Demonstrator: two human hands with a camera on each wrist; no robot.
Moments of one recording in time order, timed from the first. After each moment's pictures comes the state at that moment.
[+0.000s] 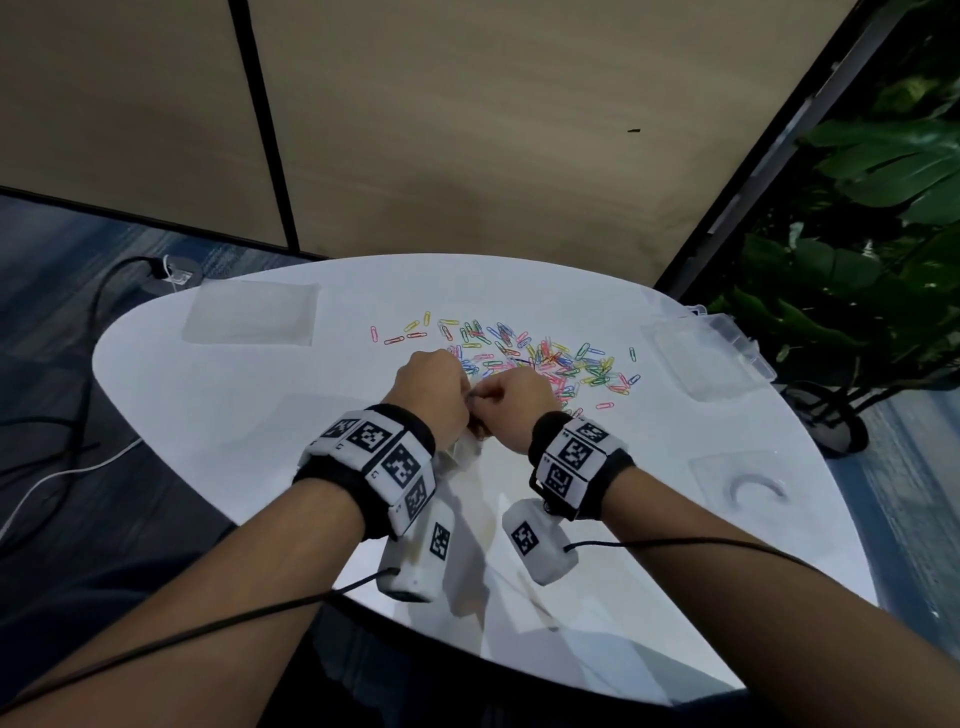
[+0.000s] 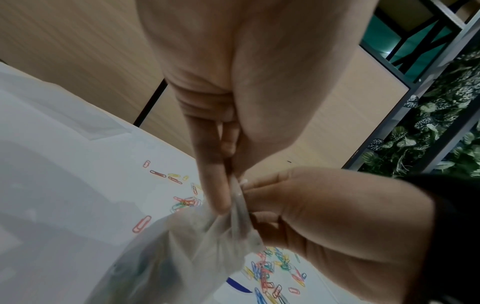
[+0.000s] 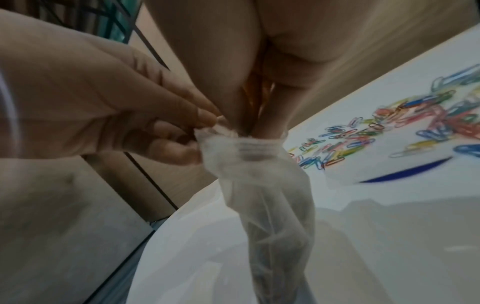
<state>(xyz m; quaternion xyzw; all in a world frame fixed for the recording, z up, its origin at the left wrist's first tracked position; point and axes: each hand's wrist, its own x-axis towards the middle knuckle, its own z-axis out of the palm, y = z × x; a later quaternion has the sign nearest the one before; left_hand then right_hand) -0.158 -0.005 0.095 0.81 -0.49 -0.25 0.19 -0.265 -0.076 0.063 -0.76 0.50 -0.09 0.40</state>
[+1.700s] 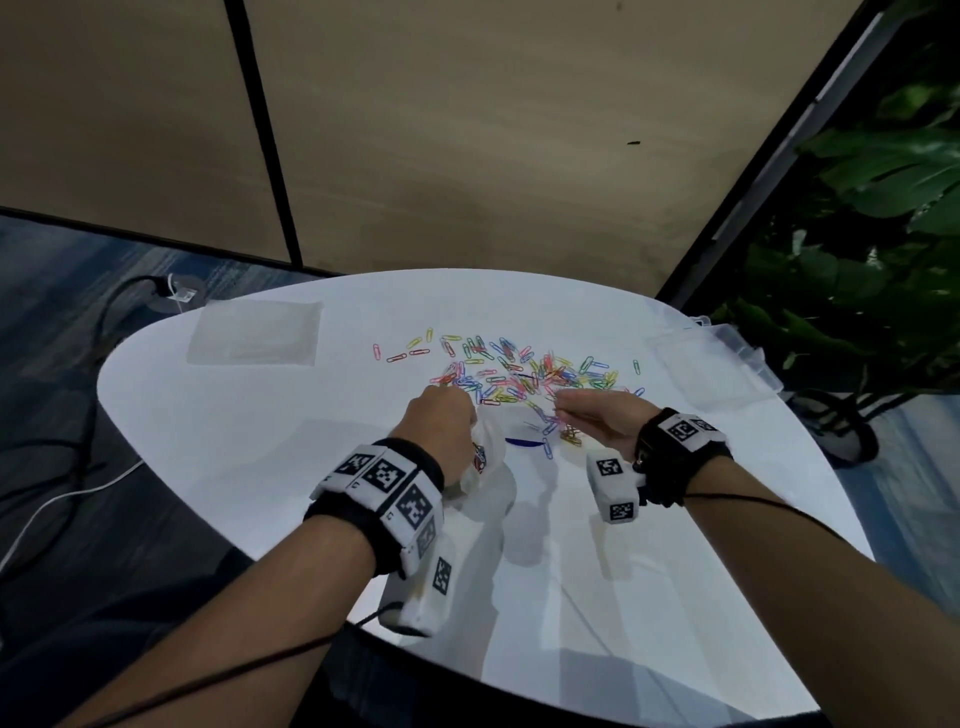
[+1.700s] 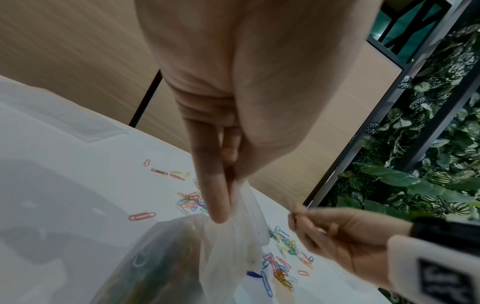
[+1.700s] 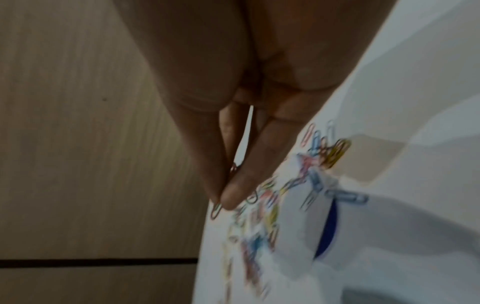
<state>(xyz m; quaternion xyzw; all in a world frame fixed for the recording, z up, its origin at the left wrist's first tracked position) -0.164 -0.004 0.093 0.80 -0.51 -0.27 0.14 -0.353 -0.174 0.030 -0.42 0.52 -0.19 0.72</state>
